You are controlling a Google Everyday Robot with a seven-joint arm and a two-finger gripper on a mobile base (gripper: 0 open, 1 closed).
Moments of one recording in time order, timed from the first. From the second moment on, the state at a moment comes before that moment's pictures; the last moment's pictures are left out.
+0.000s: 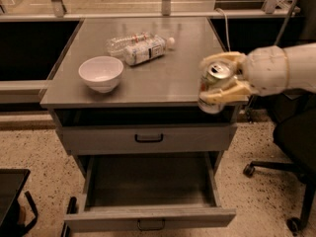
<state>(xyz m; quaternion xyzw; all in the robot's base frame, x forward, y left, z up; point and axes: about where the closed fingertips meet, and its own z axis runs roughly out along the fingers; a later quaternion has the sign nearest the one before) 0.534 -0.128 0.940 -0.61 0.52 0.26 0.53</state>
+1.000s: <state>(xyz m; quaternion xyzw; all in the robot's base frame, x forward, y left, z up) 0.445 -0.120 0.822 -0.59 0.55 0.19 0.56</state>
